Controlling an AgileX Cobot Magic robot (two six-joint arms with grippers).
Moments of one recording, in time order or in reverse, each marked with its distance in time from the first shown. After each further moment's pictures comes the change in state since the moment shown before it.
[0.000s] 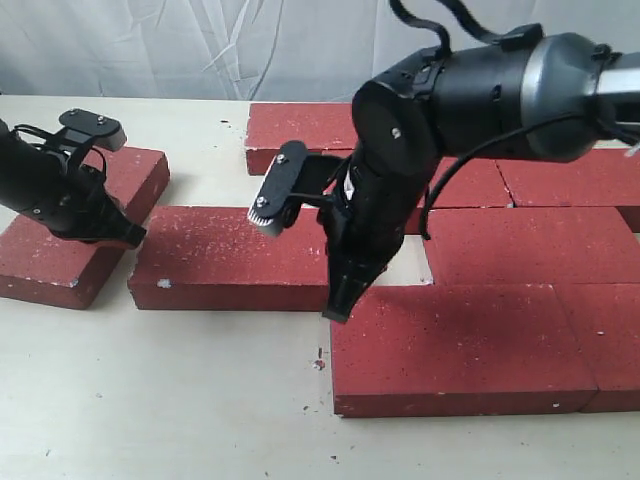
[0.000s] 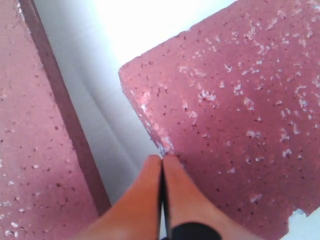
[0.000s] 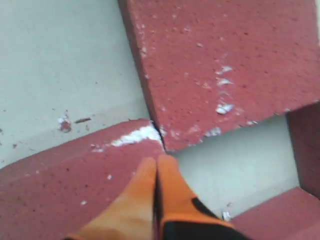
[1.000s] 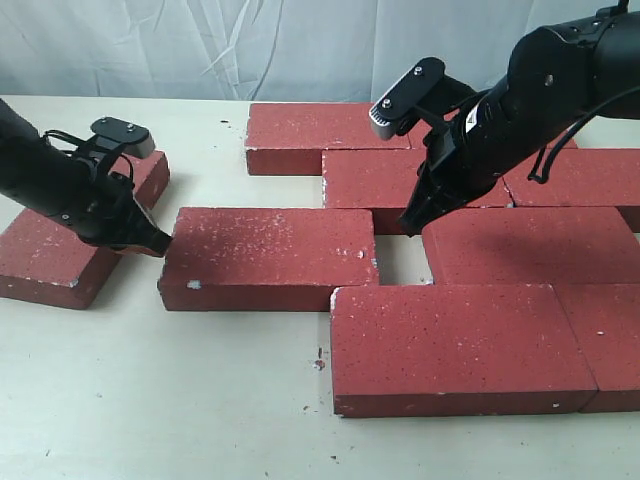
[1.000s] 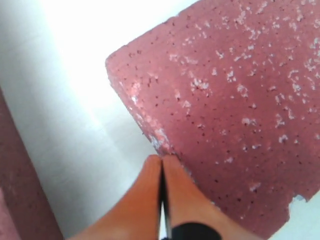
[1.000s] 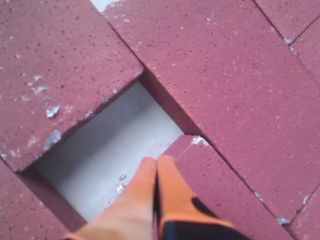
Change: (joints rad) left arm -0.060 0.030 -0.013 -0.050 0.023 0.023; right arm -0.306 -0.110 0.124 0.075 -0.244 0.022
